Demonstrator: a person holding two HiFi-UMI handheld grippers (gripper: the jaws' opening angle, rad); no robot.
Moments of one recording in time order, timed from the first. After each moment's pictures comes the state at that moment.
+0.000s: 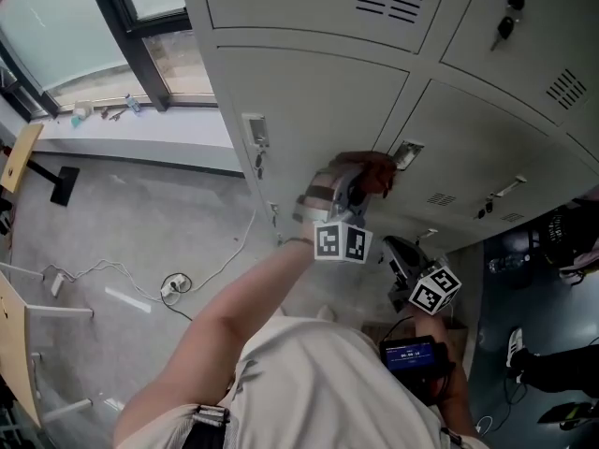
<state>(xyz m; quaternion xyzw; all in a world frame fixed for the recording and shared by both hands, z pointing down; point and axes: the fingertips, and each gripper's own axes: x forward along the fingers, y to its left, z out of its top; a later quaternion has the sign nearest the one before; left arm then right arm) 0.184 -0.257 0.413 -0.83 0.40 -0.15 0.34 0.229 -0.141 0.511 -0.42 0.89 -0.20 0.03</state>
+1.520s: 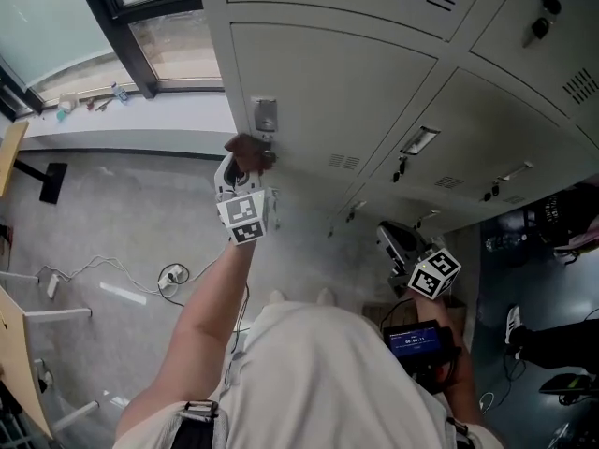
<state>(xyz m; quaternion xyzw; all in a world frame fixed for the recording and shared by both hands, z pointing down) -0.104 -0.327 0.506 -0.77 0.64 -0.03 -0.02 0.189 -0.146 0.518 -0.41 0.89 -0.20 -0.01</state>
